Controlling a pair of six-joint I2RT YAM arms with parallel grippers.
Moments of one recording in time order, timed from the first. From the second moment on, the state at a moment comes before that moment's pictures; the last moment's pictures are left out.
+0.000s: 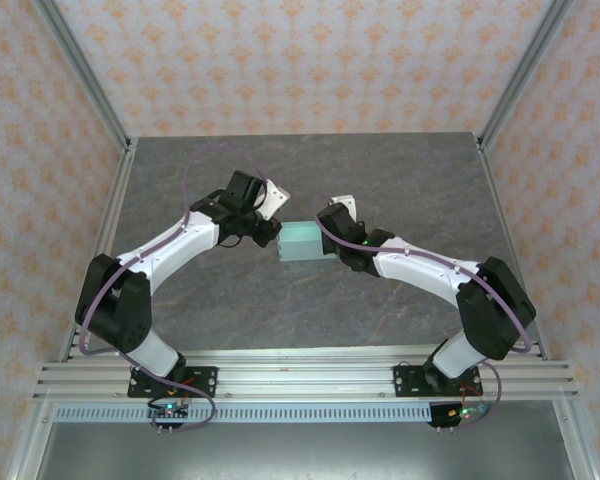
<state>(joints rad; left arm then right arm) -0.43 1.58 1.17 -0.53 0.18 0.15 0.75 1.54 1.00 -0.33 0.44 0.46</state>
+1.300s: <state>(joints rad) -0.52 1.64 1.24 -0.51 -0.04 -0.51 0.77 1.54 0.99 -0.32 0.48 0.49</state>
